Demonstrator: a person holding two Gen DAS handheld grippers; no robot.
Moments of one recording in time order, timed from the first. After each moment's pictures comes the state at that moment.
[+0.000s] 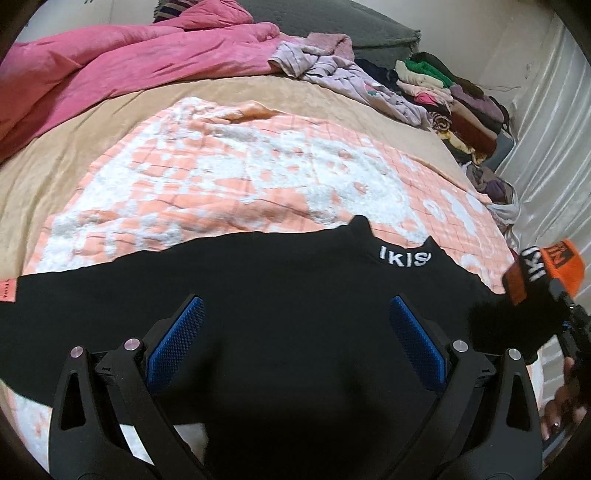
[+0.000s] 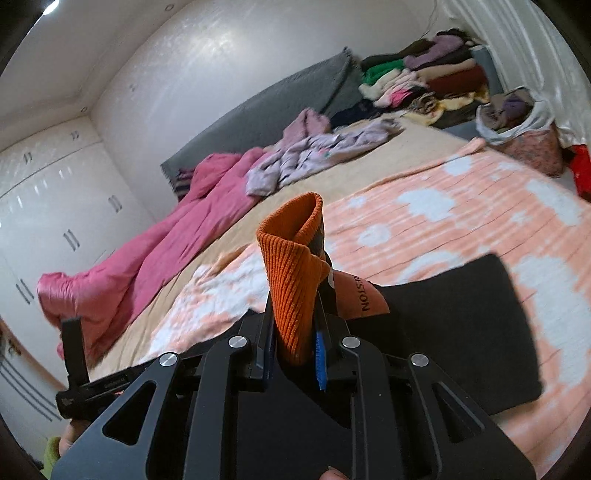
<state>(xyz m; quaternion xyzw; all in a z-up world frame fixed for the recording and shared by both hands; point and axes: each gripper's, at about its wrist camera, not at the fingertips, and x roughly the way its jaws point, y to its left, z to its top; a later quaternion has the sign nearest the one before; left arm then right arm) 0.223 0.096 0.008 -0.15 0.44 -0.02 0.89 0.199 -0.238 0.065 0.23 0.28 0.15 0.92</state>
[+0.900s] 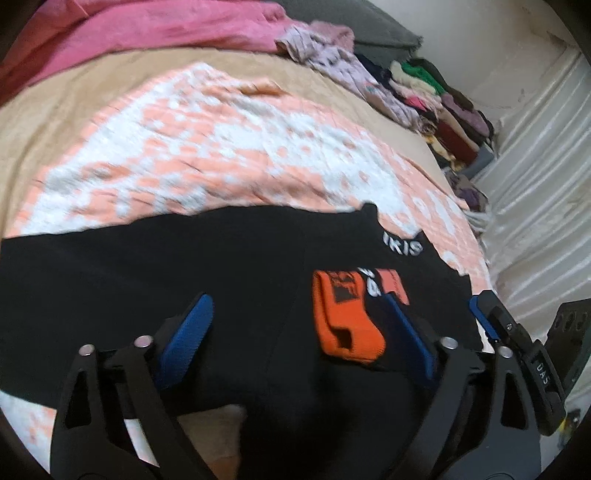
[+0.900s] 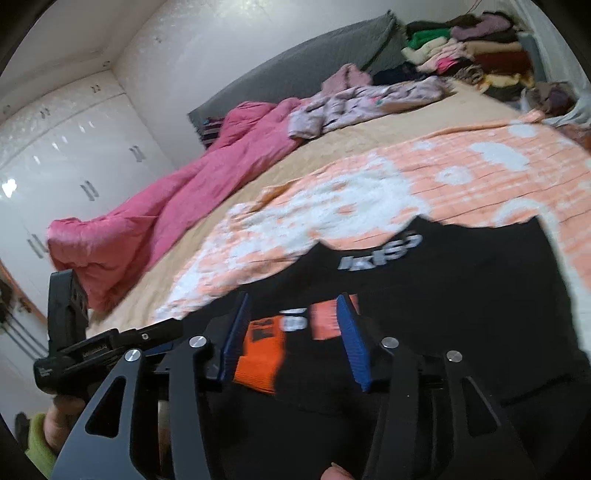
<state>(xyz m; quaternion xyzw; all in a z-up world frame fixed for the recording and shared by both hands) 0.212 0.142 -0.016 -0.22 0.46 -0.09 0.85 0.203 -0.139 0.036 0.18 0.34 0.20 0.90</state>
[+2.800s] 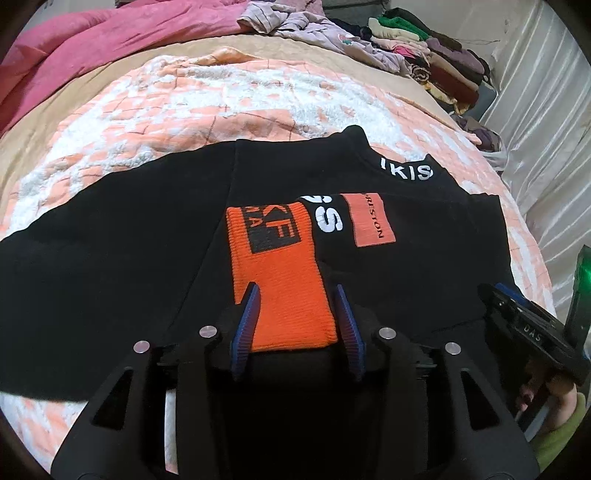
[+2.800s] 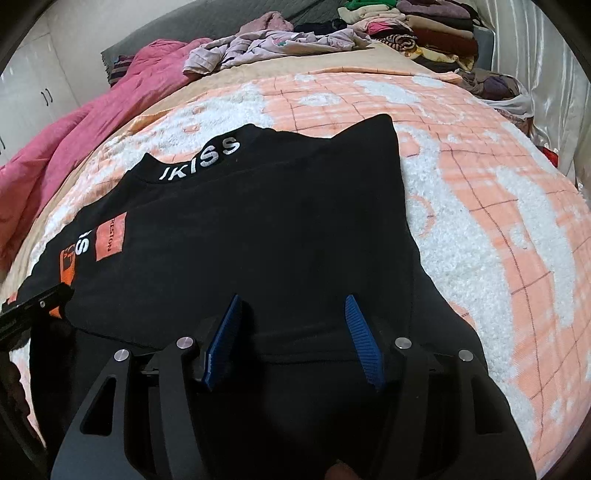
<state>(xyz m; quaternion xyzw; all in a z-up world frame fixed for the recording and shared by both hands) 0.199 0.083 -0.049 -0.10 0.49 -0.08 0.86 0.201 -0.208 -0.044 0.07 0.47 0.05 0.88</state>
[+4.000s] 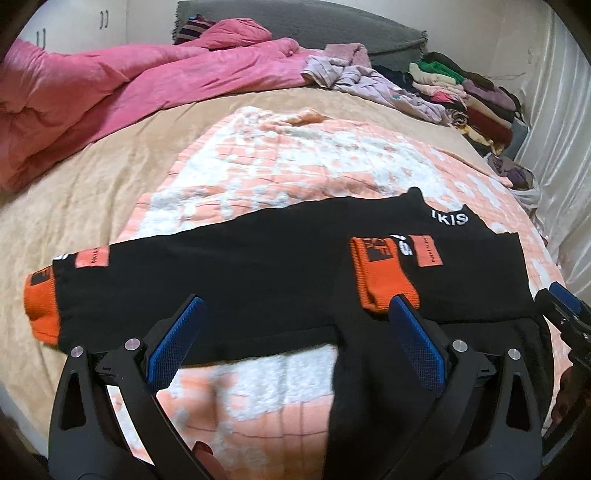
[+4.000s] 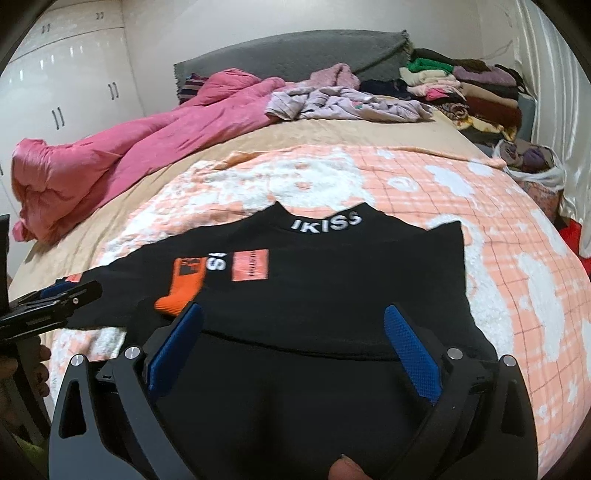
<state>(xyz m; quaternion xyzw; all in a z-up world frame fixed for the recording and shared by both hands) 0.132 0.158 0.008 -0.09 0.42 0.03 0.90 0.143 -0.124 0.048 0.02 0.37 0.14 0.92</state>
